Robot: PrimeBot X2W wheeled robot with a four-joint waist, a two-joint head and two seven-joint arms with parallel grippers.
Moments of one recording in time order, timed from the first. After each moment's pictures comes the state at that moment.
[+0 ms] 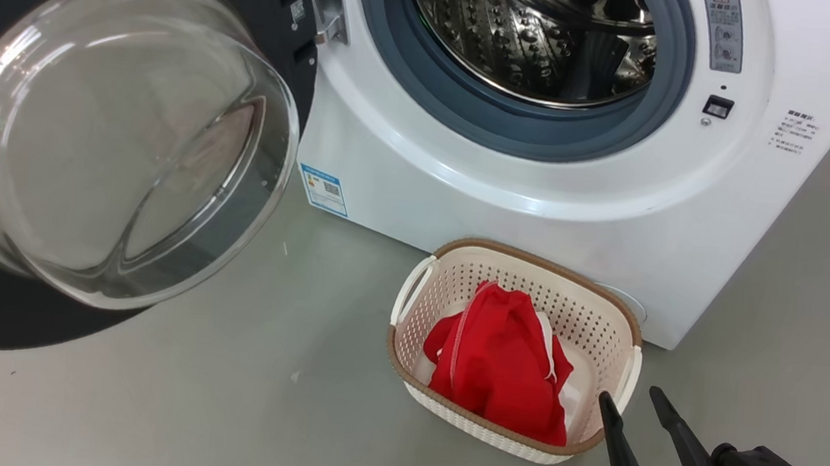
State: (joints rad) left arm -0.52 0.40 0.30 0.16 -0.41 -0.12 -0.26; right arm 0.02 -0.09 0.14 0.29 0.41 0.13 -0.26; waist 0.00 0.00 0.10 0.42
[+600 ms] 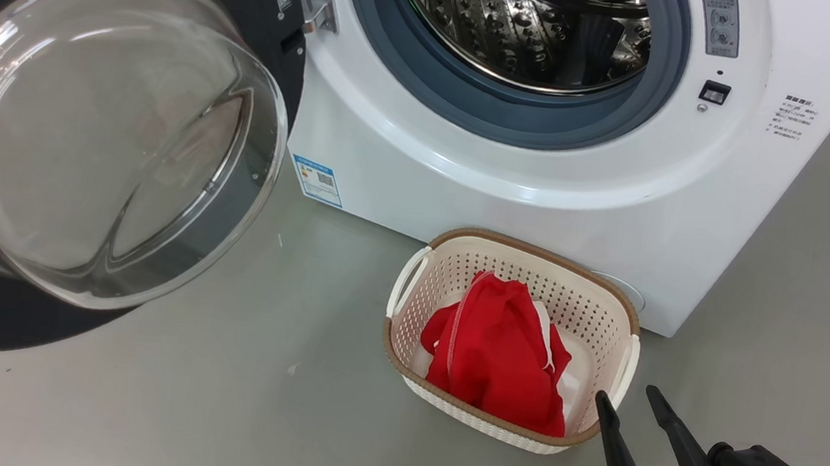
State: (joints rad) left arm -0.87 0.61 0.26 0.84 -0.79 -0.12 -0.01; right arm 0.01 -0.08 0.14 0.29 0.40 0.13 -0.26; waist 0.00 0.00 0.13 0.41
